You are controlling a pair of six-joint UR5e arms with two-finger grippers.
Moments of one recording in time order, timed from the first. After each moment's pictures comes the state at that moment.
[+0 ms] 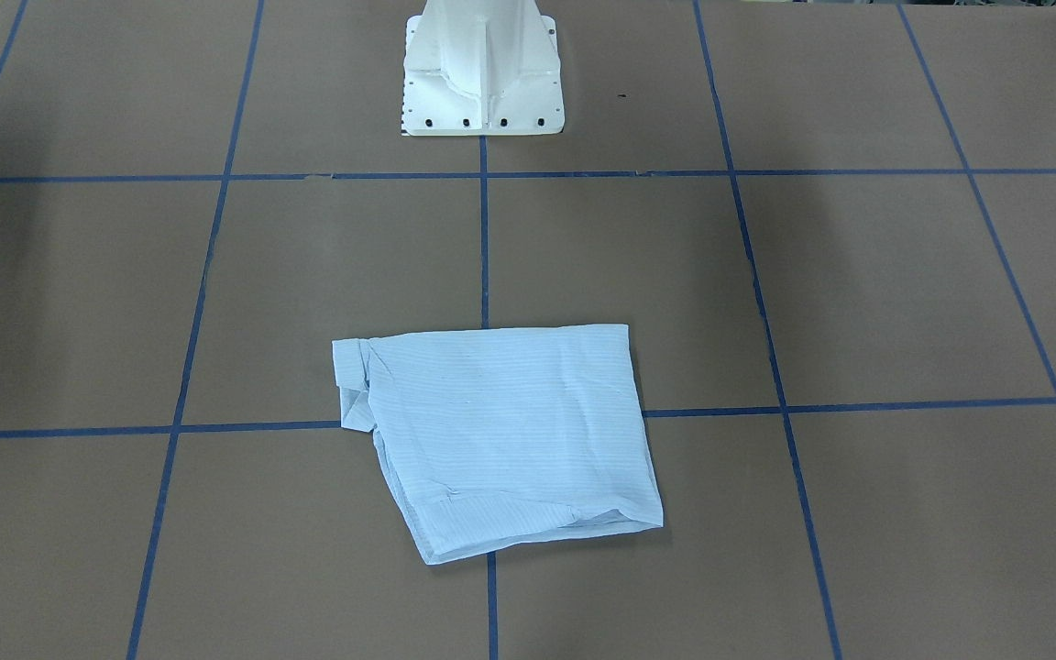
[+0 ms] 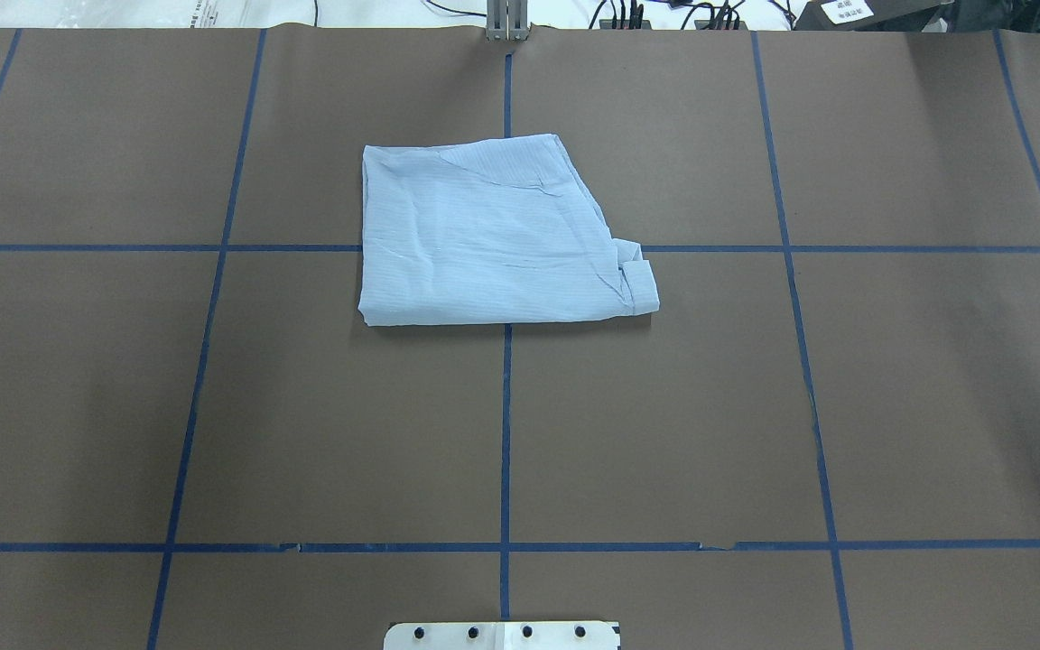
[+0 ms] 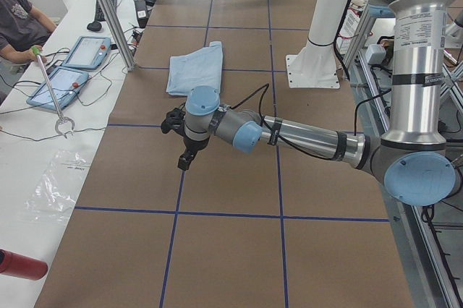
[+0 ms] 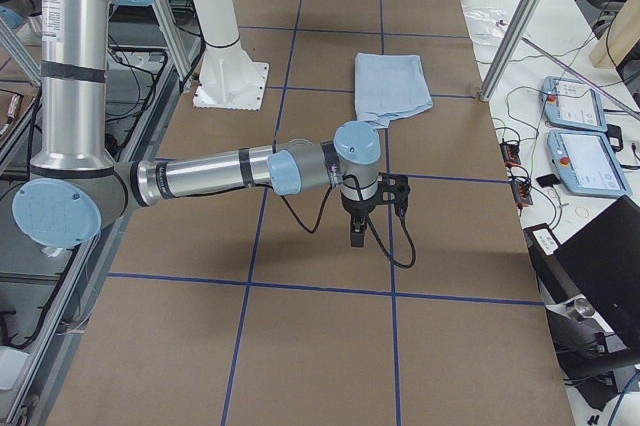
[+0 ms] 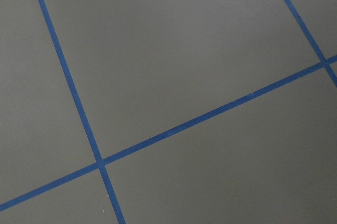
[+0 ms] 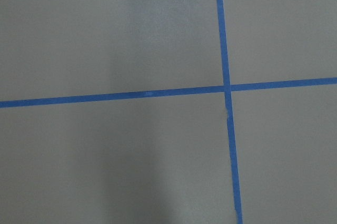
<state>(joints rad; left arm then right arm) -1.42 -1.53 -1.81 -1.87 -2.33 -0.03 1.45 -1.67 1.85 -1.49 2.31 0.35</state>
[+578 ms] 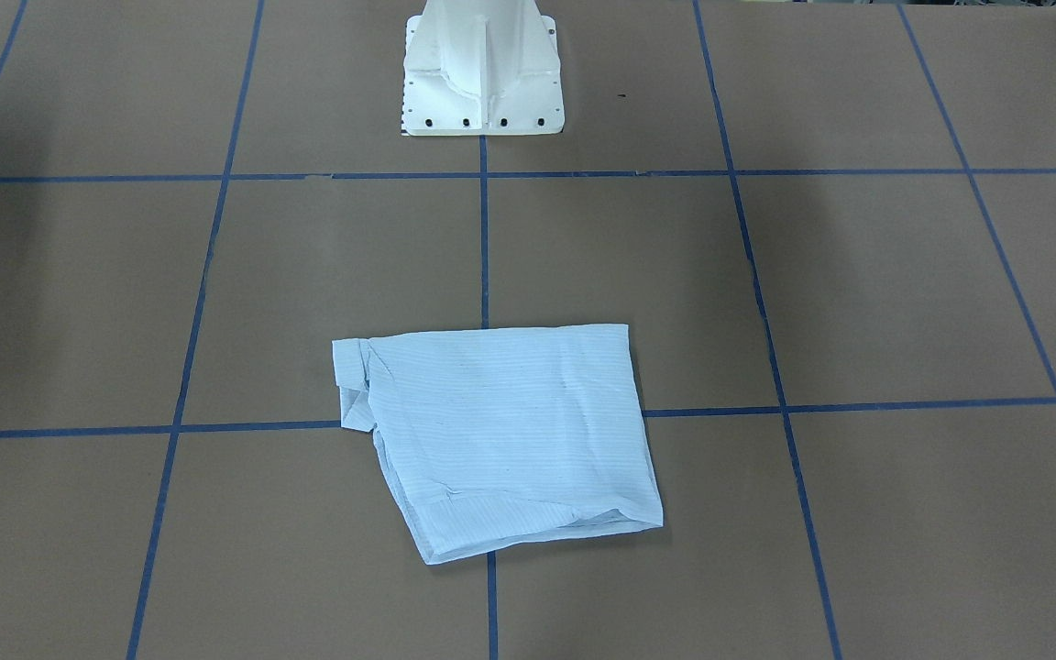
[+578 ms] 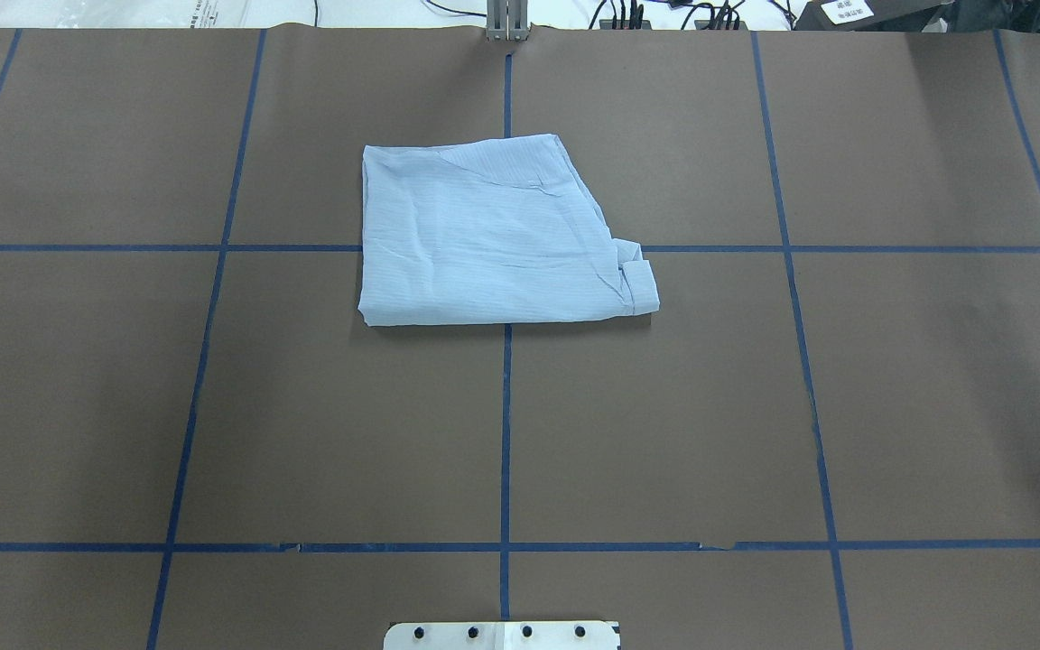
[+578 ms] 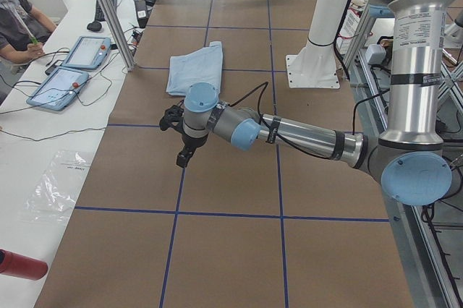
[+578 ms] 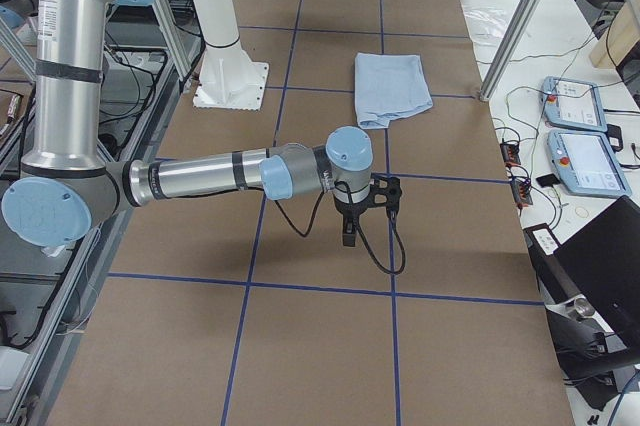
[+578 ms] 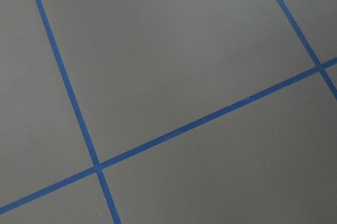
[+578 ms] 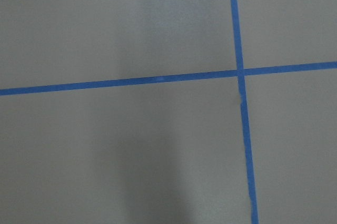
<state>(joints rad) -1.41 -1.54 -1.81 -1.87 -2.33 -0.05 1.45 -1.70 1.86 -1.46 2.38 0.36</state>
